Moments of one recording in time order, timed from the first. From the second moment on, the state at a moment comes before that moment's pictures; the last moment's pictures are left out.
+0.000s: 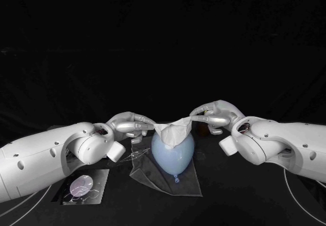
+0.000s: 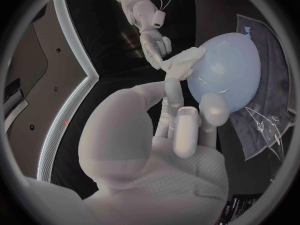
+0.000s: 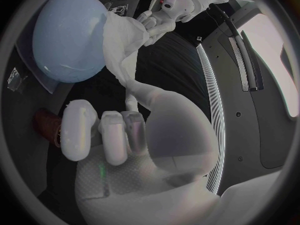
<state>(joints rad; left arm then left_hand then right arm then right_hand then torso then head) 1.23 -0.78 -0.05 1.52 -0.21 -0.08 0.01 1.31 -0.20 0.77 -0.02 0.19 1.03 0.09 0.40 0.38 1.27 0.00 0.77 0.57 1.47 -0.05 1.47 1.25 0.12 1.23 0.04 1.28 1.07 1.31 -1.06 -0.16 1.81 -0.45 -0.59 0.02 1.25 -0.05 0.64 -0.05 0.05 1.02 0.07 0.35 0.60 1.47 0.00 1.57 1.31 1.44 -0.03 1.57 1.31 0.05 1.44 0.06 1.31 1.31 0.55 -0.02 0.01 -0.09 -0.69</state>
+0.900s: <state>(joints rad) 1.26 -0.83 -0.04 1.54 -0.21 -0.05 0.01 1.30 -0.20 0.77 -0.02 0.20 1.02 0.08 0.39 0.40 1.28 0.00 0.77 0.57 1.47 -0.06 1.47 1.26 0.12 1.23 0.04 1.28 1.07 1.35 -1.17 -0.16 1.85 -0.47 -0.60 0.02 1.25 -0.05 0.64 -0.05 0.04 1.02 0.07 0.36 0.60 1.47 0.00 1.57 1.31 1.44 -0.03 1.57 1.31 0.04 1.44 0.06 1.31 1.31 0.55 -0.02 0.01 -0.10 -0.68</state>
